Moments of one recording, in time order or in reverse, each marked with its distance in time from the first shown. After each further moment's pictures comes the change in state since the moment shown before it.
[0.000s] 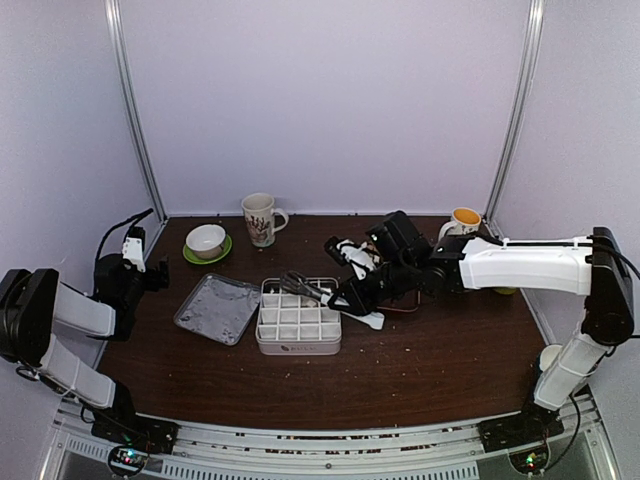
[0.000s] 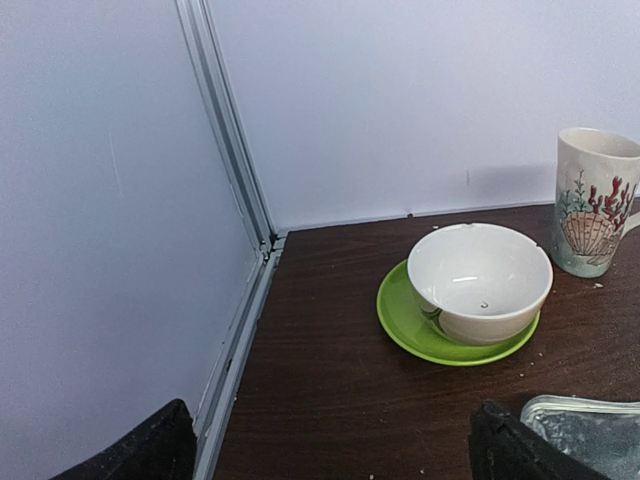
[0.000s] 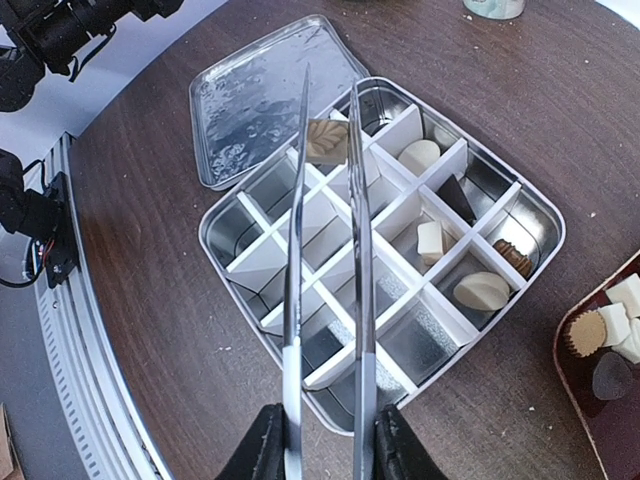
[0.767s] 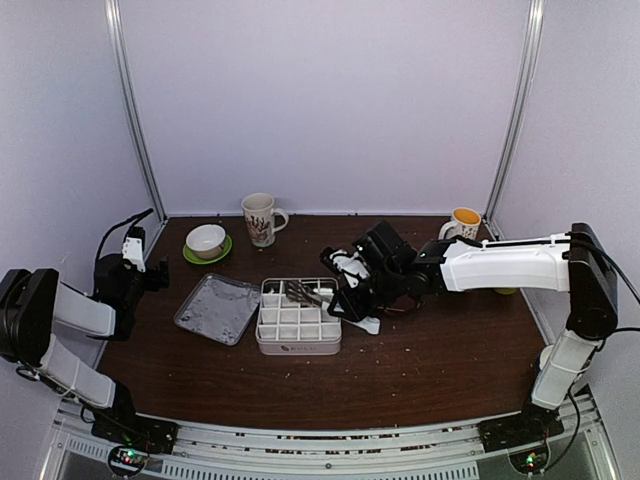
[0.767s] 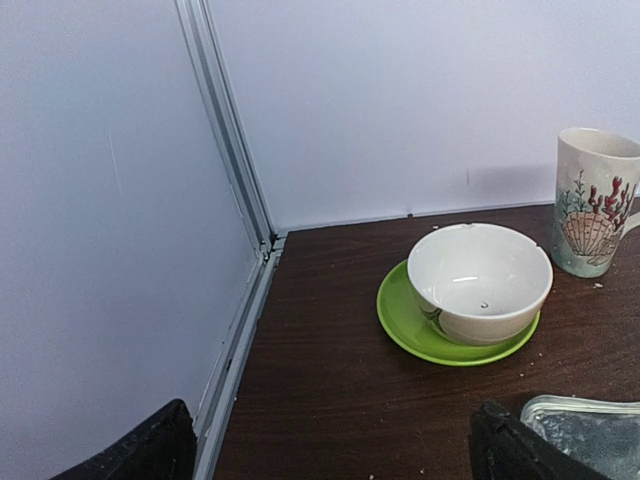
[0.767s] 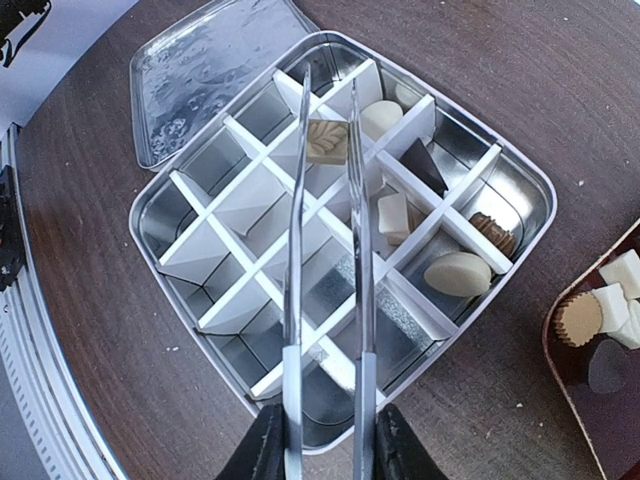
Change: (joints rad) left arm 0.000 0.000 0.000 0.000 0.000 0.000; right arm 0.013 0.095 0.034 -0.026 0.093 0.002
